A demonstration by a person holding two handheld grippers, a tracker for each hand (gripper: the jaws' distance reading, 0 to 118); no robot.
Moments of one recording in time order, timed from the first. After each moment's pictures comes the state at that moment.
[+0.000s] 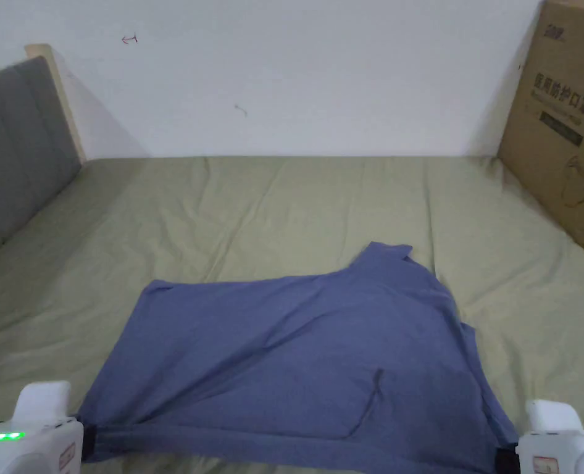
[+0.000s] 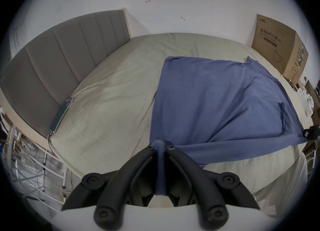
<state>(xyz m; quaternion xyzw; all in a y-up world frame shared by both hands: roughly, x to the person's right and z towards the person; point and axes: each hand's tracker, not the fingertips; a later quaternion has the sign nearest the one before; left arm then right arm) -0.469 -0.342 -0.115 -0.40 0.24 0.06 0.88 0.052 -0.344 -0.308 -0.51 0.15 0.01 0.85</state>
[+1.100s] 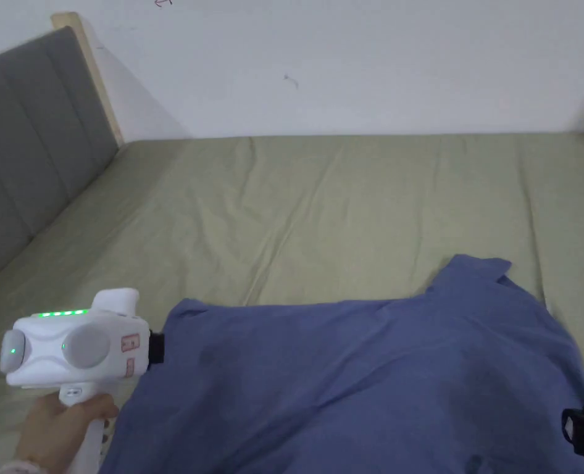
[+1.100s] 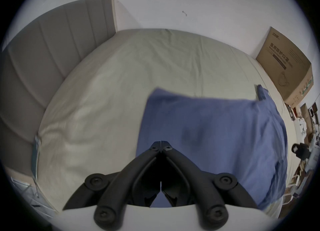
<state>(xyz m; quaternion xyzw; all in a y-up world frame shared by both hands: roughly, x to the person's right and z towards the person) -0.577 -0.316 -0.350 -0.43 0.20 0.13 0.87 -0.041 -0.323 -0.463 -0.44 0.21 0.01 0.87</state>
